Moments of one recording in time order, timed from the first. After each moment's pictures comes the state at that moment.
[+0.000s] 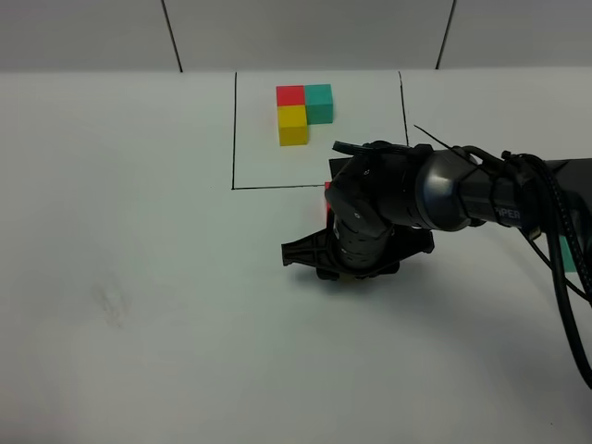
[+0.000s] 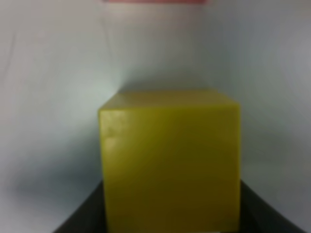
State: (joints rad) left arm -0.09 -0.01 -0.51 -0.06 1.08 0.01; right arm 0.71 2.09 -1.30 -0.22 0.67 0.87
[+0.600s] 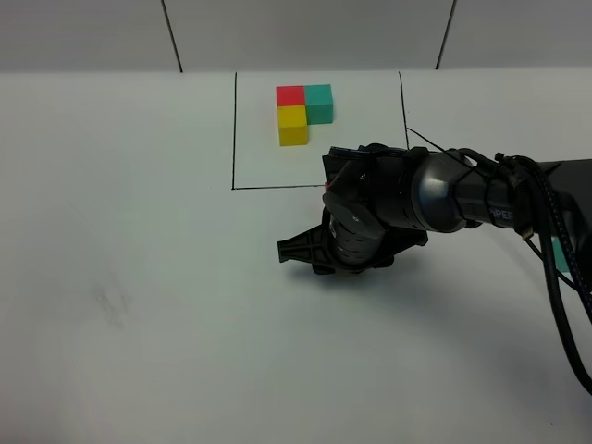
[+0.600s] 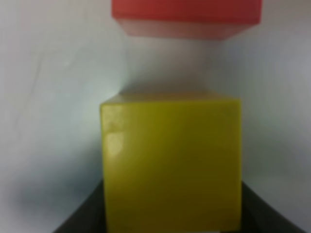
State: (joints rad) left arm -0.09 -0.01 -0.51 -0.06 1.08 0.01; right arm 0.71 2.10 -1.31 -0.27 0.62 0.87
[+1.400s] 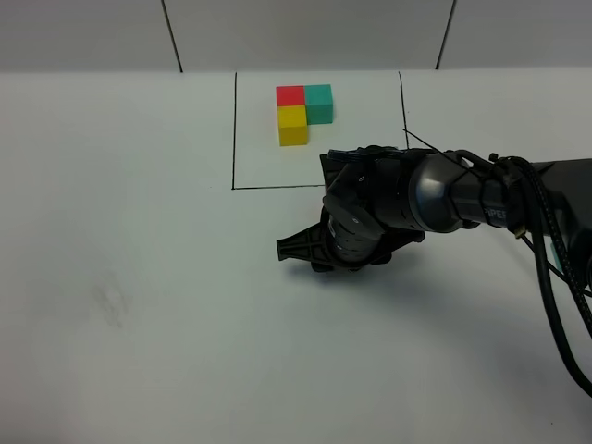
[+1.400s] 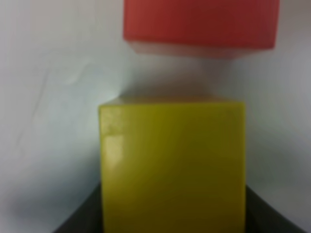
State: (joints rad) left arm -0.09 -0.01 -0.51 -0.06 1.08 0.01; right arm 0.70 2.12 -1.31 -0.30 0.58 0.87
